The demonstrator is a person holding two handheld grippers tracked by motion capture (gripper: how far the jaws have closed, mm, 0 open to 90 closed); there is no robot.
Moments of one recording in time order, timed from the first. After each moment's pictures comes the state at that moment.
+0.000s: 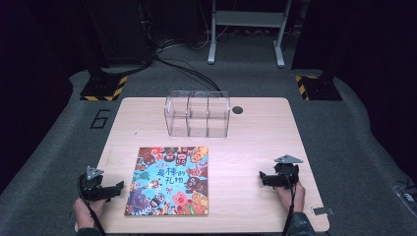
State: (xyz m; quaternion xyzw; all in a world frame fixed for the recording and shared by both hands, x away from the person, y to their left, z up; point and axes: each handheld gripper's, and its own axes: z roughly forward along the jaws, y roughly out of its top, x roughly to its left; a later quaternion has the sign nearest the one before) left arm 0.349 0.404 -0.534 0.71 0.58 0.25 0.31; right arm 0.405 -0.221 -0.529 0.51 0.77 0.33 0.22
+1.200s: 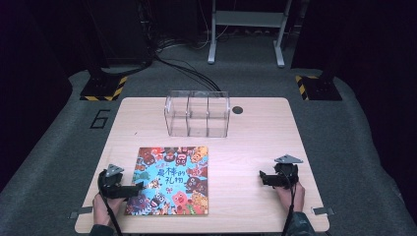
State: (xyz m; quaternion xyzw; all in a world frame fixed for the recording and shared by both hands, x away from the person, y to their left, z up) left arm 0.358 0.347 -0.524 0.75 0.54 0.19 0.34; right arm 0.405 -0.221 -0.529 0.51 0.76 0.33 0.22
